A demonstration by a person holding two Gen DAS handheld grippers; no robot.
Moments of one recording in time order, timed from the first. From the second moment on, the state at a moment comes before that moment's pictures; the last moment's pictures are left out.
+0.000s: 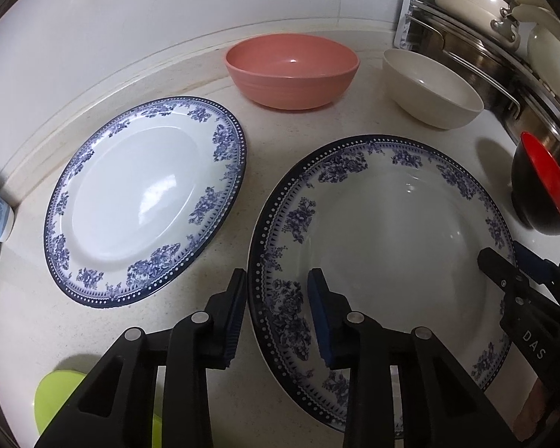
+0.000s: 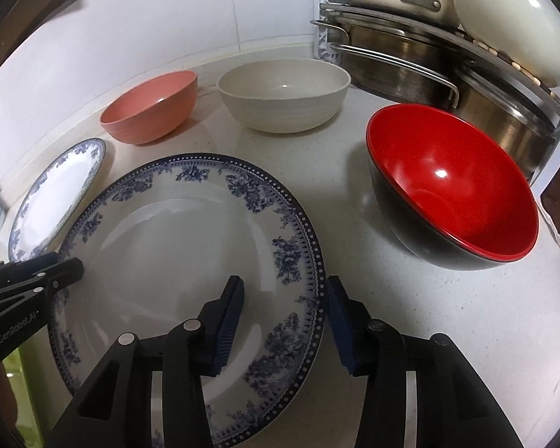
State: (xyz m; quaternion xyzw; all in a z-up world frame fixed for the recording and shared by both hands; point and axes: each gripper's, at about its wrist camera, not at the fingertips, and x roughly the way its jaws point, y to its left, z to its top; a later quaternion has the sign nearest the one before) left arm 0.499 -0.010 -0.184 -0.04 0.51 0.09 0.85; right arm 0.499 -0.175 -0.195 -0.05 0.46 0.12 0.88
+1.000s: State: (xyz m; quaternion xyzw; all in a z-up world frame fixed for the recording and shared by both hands) left arm 0.421 0.010 -0.103 -0.07 0.42 0.11 0.90; right arm 0.432 -0.169 -0.114 -0.06 0.40 0.15 0.90
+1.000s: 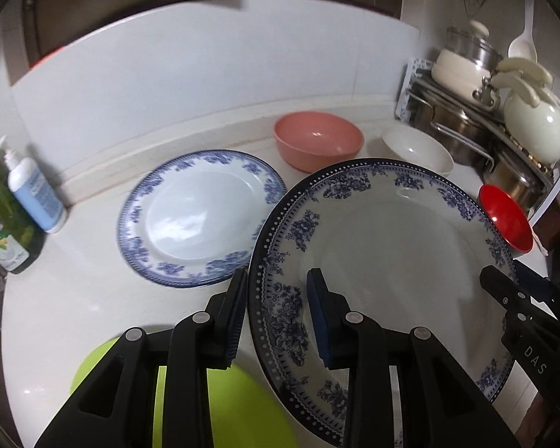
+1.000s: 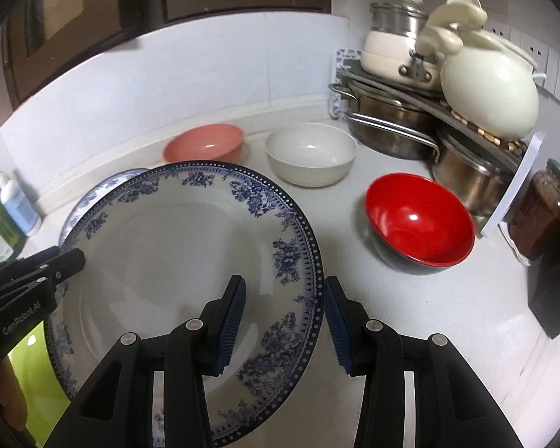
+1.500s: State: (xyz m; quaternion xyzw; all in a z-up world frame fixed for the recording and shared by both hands) left arm 0.344 0.054 -0.082 -0.08 0.39 0.14 0.90; right arm 0.367 -0.129 -0.095 -0.06 0.38 0.18 0.90
